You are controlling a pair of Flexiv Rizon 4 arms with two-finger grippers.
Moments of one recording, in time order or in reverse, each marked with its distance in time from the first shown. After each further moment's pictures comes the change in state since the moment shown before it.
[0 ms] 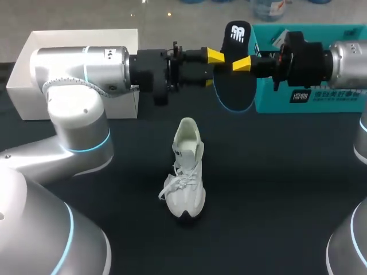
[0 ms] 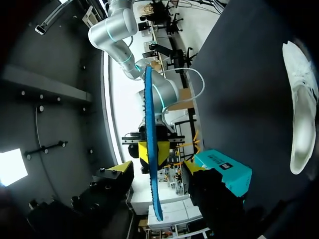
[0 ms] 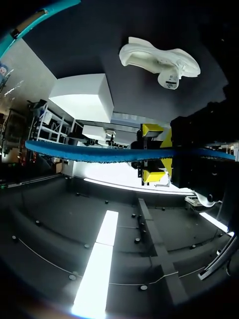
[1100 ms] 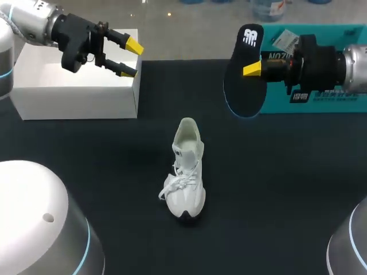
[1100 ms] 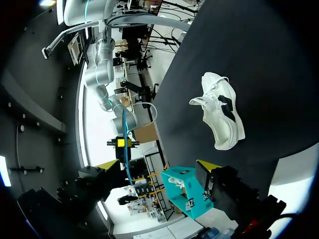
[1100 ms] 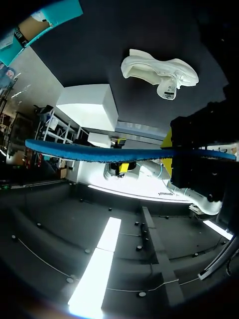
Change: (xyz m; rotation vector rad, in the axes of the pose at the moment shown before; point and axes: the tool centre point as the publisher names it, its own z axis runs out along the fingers) left arm 0.039 0.052 -0.179 0.338 0.281 0.057; right arm -0.007 -0.009 -0.021 -0.052 -0.078 -0.017
